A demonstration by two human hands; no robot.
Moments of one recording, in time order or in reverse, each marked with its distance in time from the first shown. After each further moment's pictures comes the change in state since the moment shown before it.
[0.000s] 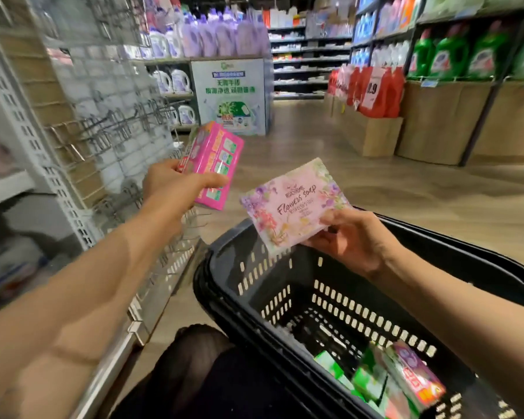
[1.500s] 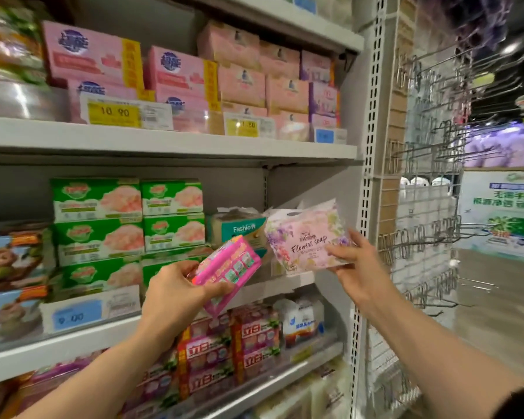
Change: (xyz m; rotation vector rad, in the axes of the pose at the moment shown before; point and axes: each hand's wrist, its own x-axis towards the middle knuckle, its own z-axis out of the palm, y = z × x) left_hand -0.140 -0.037 -0.373 0.528 0.882 -0.080; right_hand 0.109 0.091 0.409 0.231 -0.565 0.086
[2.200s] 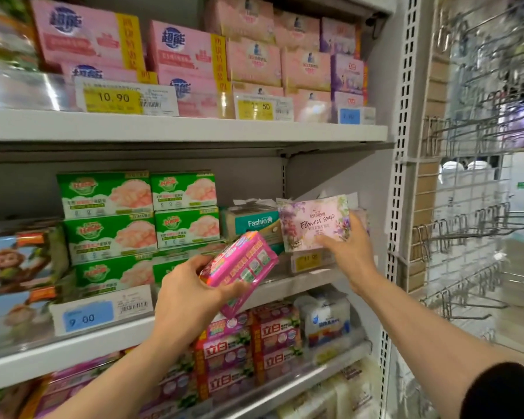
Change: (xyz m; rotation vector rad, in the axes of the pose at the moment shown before) left_hand 0.005 -0.003 0.008 0.080 0.072 0.045; right_hand 0.071 0.052 -0.002 -0.837 0.054 -0.322
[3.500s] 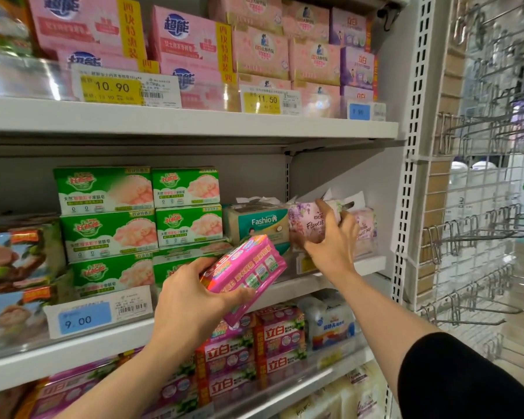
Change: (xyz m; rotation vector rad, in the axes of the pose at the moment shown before) left_hand 0.001 -0.007 0.001 0.081 -0.010 0.036; right_hand 0.029 0.020 0.046 -0.480 0.126 -0.225
